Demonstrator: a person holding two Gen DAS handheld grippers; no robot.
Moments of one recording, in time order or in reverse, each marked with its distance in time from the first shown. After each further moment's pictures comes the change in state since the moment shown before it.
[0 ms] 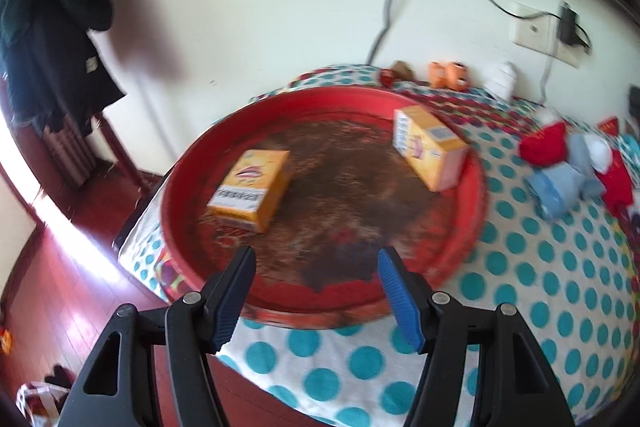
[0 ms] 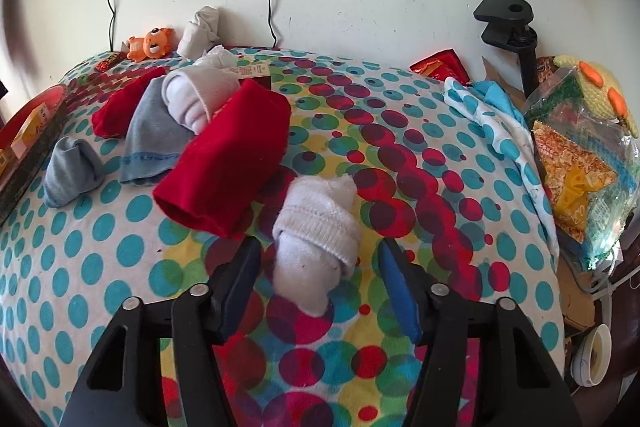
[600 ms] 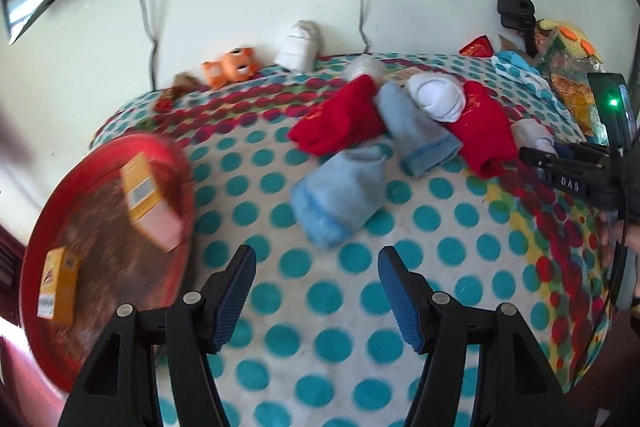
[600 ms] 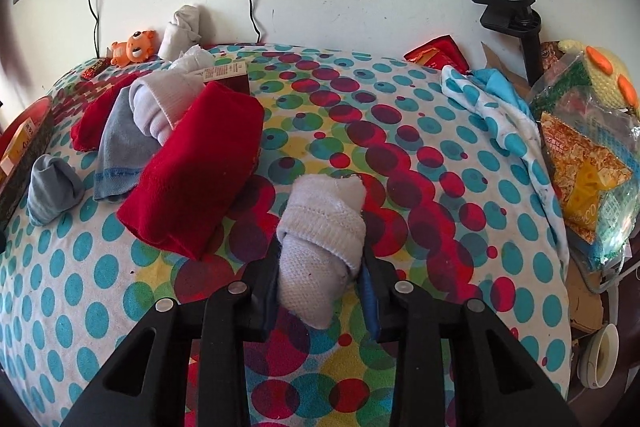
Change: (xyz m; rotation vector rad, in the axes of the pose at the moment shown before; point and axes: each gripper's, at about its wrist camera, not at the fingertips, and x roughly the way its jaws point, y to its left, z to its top) left arm 0.021 -0.190 0.041 0.327 0.084 -0.375; right arm 0.019 -0.015 0.011 0.036 0.029 0.015
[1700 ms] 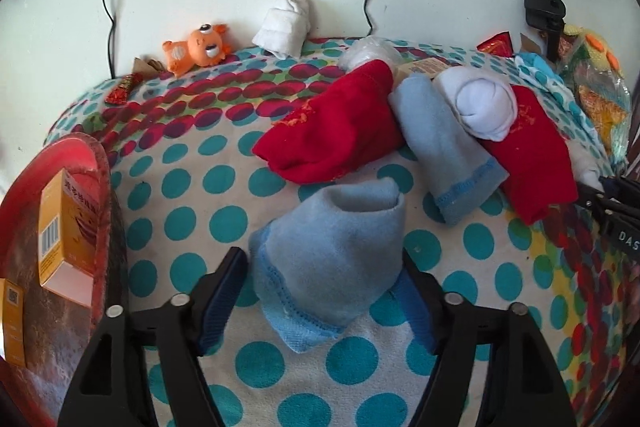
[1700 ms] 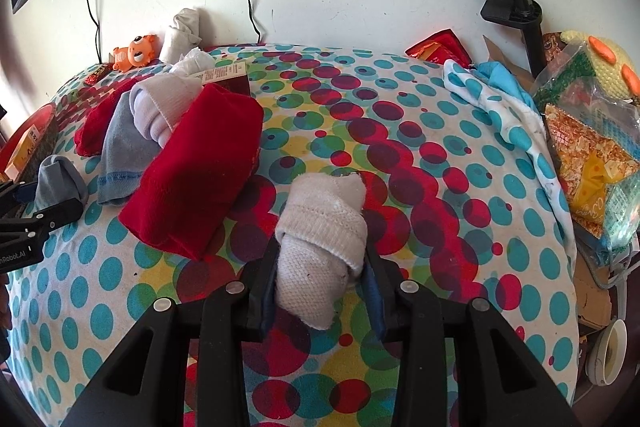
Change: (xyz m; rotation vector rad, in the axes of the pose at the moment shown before) left arm 0.080 0.004 0.027 -0.057 0.031 -0.035; right arm 0.001 -0.004 0.000 0.022 0.002 0.025
